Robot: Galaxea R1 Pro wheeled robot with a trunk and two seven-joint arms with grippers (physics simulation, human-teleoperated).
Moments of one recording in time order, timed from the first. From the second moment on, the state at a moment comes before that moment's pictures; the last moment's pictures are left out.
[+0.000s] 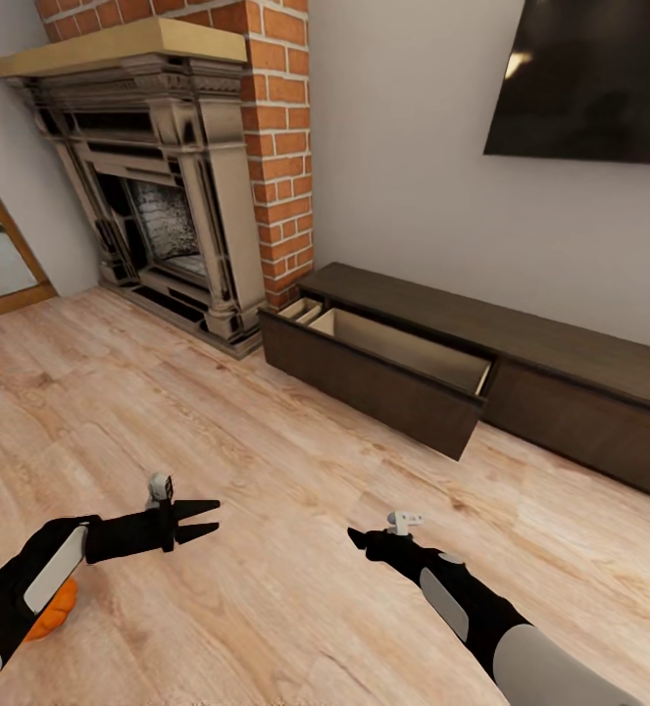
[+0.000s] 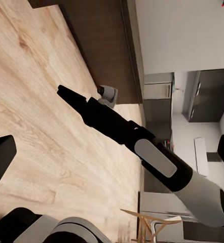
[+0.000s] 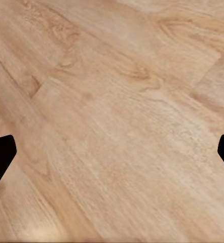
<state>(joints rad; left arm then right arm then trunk) -0.56 0.42 -0.17 -0.88 0.75 0.99 -1.12 -0.64 -0.02 0.48 -0.52 -0.65 0.09 0.24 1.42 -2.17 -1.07</state>
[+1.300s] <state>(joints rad) -0.57 0.43 -0.14 -0.84 0.76 0.99 -1.12 -0.64 -0.02 0.48 -0.52 -0.56 0.07 0.24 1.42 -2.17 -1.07</state>
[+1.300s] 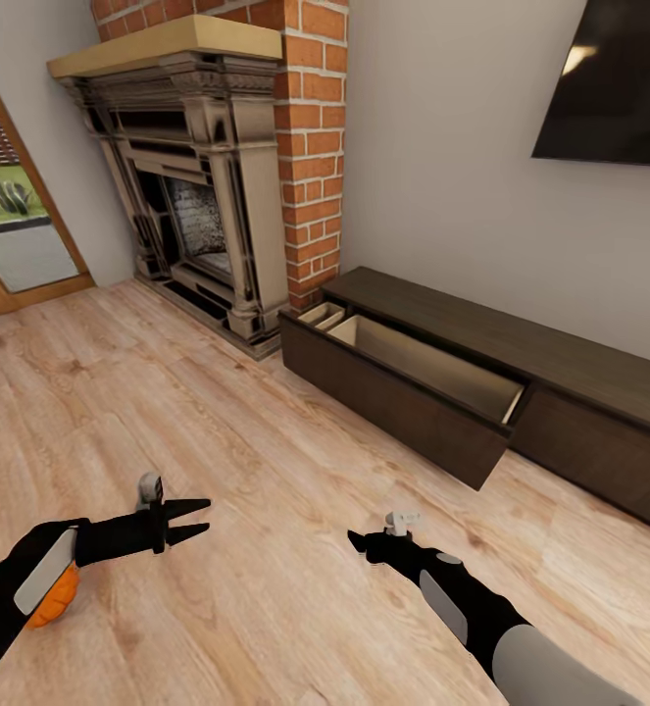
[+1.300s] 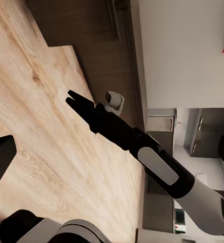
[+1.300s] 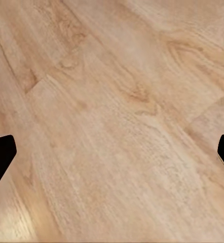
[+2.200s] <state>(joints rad) -0.57 0.43 -0.14 -0.84 0.76 0.99 -1.12 -0.64 0.00 0.51 -0.52 -0.55 0.06 0.14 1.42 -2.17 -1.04</state>
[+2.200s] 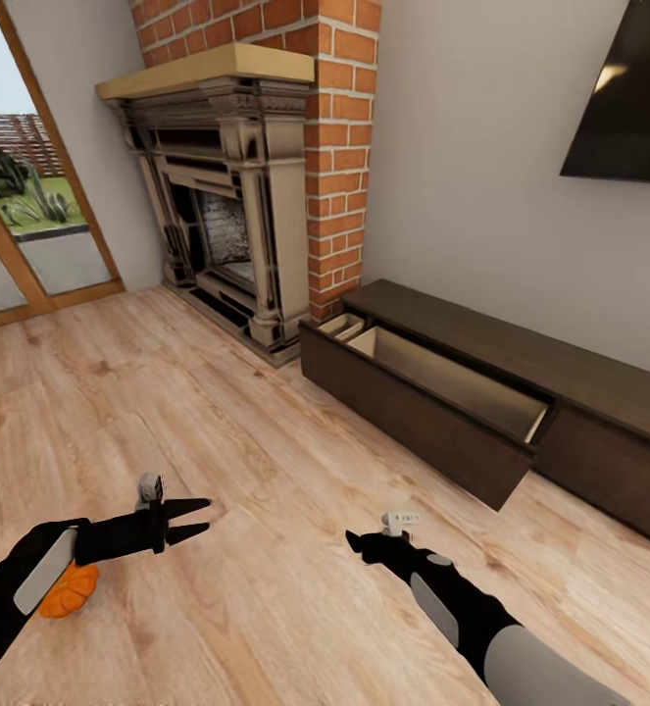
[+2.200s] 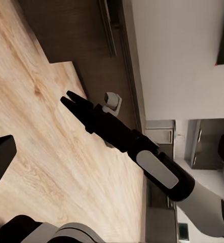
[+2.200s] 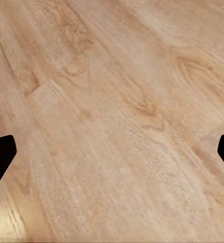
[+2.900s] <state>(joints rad) -0.57 0.44 -0.14 -0.84 0.76 0.99 -1.12 -0.64 0.01 0.56 -0.52 -0.55 0.05 0.10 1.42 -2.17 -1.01</state>
